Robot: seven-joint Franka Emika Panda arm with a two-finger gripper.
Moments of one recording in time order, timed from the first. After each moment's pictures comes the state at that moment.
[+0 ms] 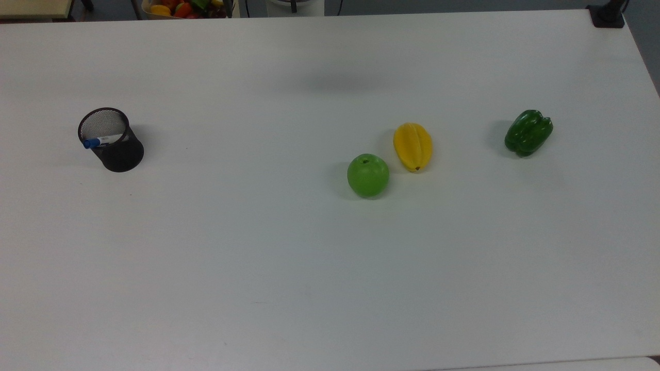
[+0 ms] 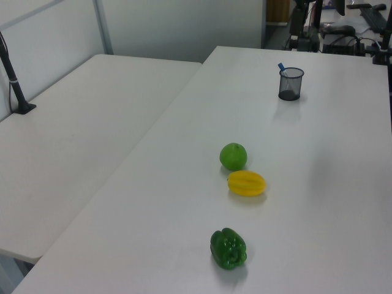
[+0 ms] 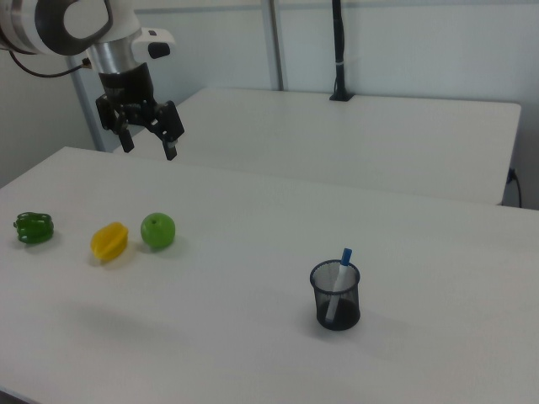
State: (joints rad) arm 0.11 -0.01 -0.06 -1.61 0.03 1.68 -0.08
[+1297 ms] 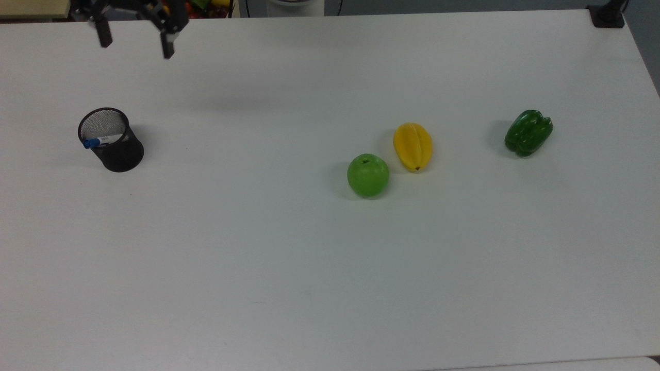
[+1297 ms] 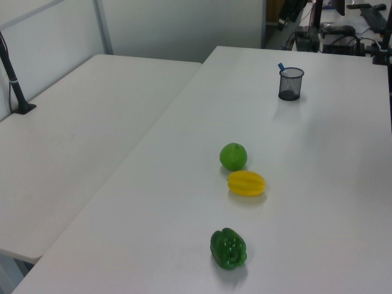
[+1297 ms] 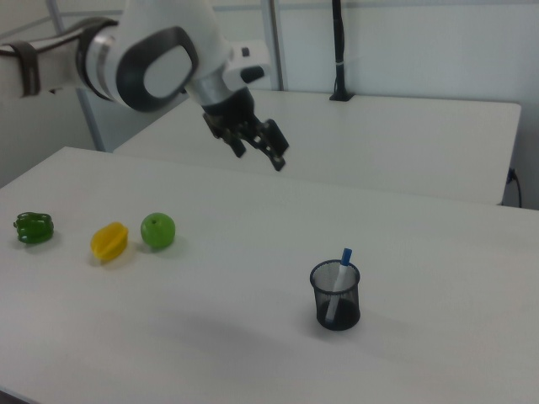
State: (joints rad) arm 0.09 0.04 -0.30 -1.71 0.03 2.13 -0.08
